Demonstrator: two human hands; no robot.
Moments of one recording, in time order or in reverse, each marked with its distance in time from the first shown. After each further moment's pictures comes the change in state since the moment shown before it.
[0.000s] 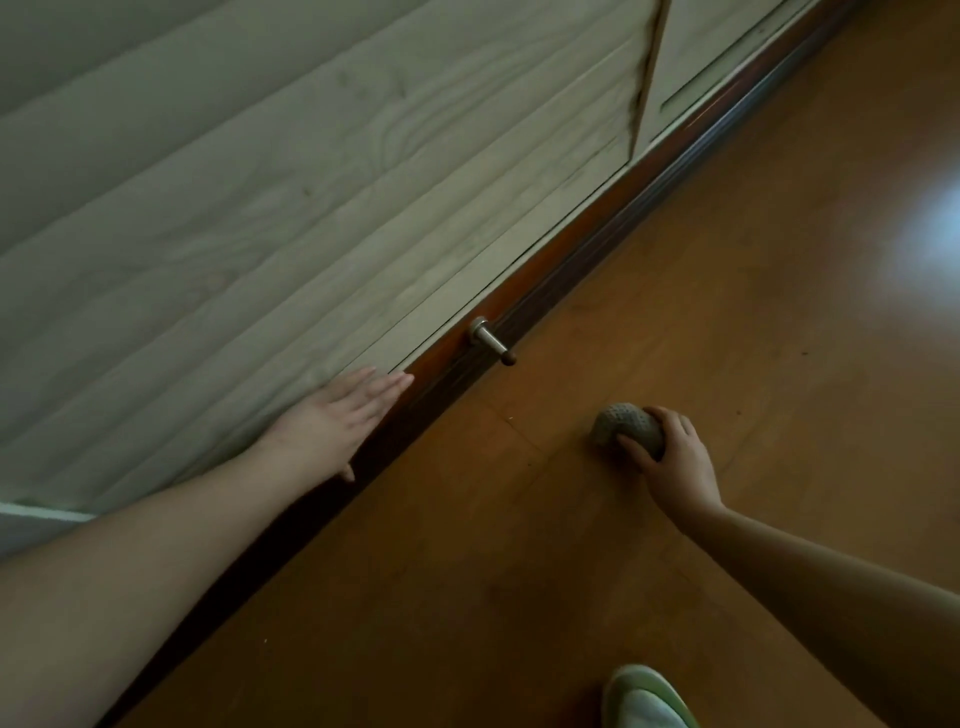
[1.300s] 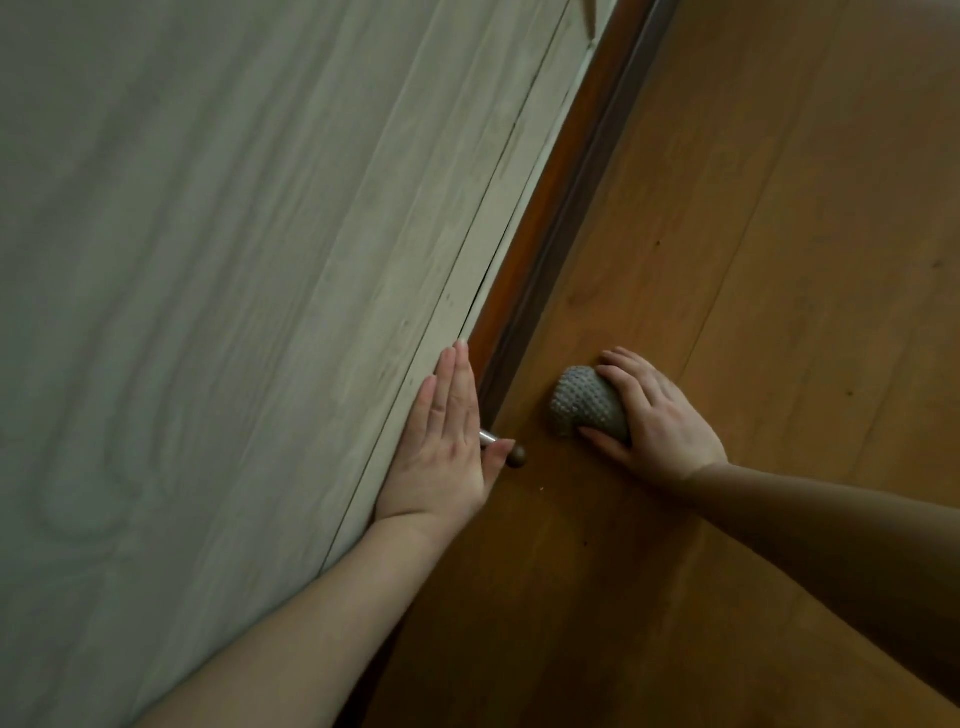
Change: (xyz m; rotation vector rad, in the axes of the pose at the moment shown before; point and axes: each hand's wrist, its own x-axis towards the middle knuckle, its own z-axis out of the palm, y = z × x) left_hand 0.179 -0.002 -0.052 -0.587 0.514 -0.172; right_hand 0.106 -0.017 0.074 -0.221 -0.115 -0.199
